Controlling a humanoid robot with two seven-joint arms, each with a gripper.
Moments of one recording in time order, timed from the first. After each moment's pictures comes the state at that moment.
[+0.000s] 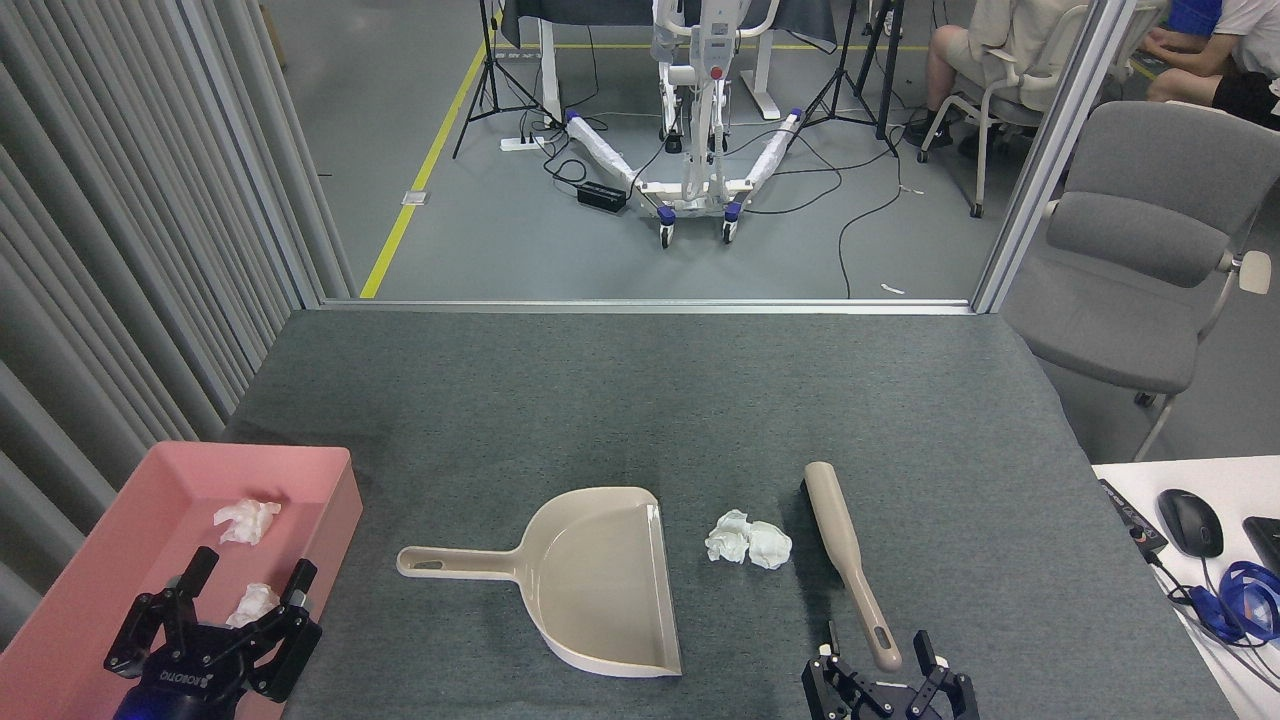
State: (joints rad) left arm 0.21 0.34 0.10 -1.70 -1.11 -0.24 0.20; right arm 0.14 0.01 0.14 -1.45 1.37 0.15 -0.17
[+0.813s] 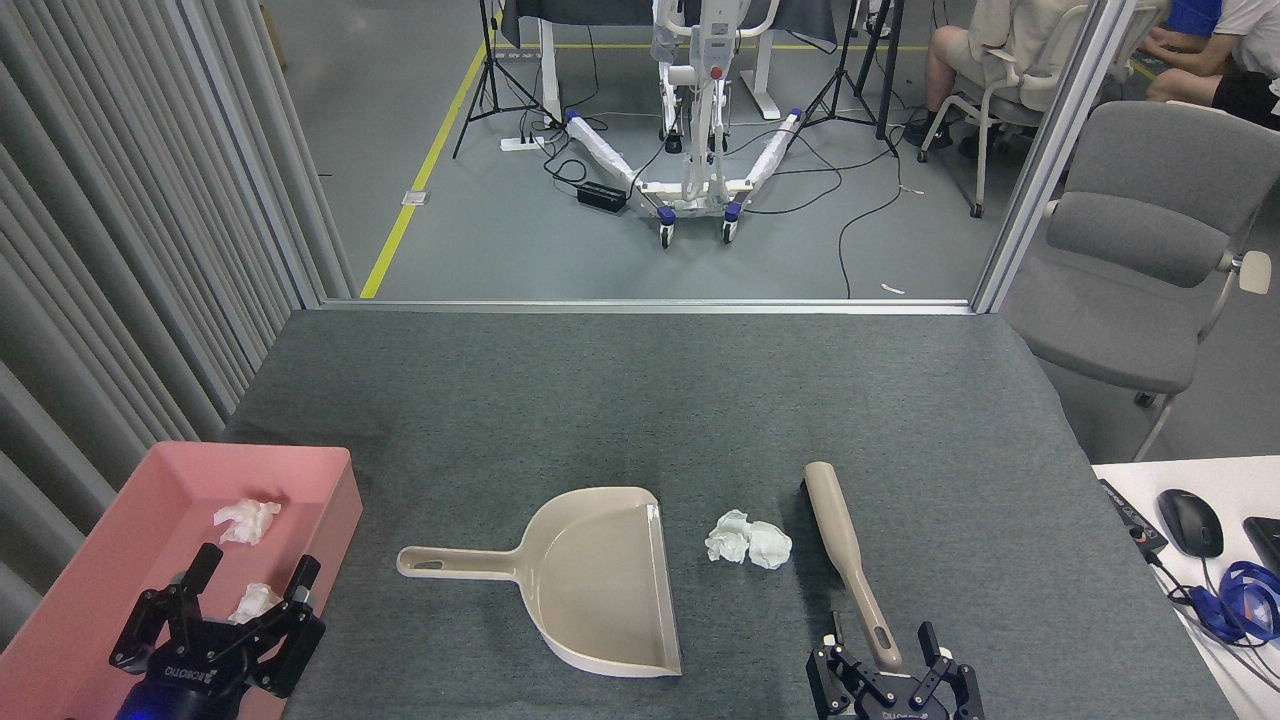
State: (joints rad) left arm 0.20 0.33 0.10 -1.70 -1.11 -0.24 0.19; right arm 0.11 0.00 0.14 -1.41 1.37 0.17 -0.18
